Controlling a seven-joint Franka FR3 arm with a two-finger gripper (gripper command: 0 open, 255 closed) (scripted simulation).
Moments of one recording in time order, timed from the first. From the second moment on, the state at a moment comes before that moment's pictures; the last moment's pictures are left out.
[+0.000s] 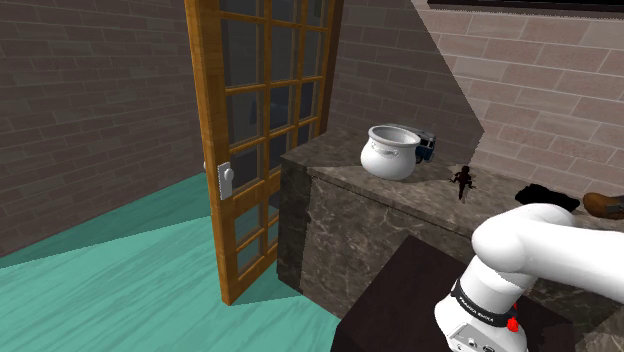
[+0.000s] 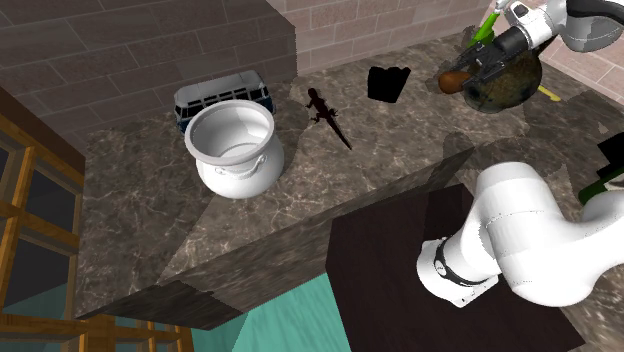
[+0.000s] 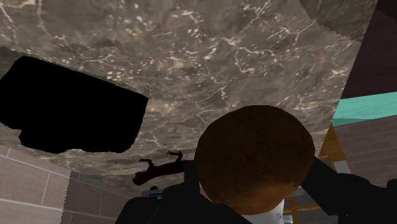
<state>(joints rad) -0.41 -1.25 -1.43 -1.92 -0.40 1.65 -1.47</state>
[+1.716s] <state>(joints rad) -0.36 -1.39 -1.51 -1.90 -0.59 1.71 -1.56</state>
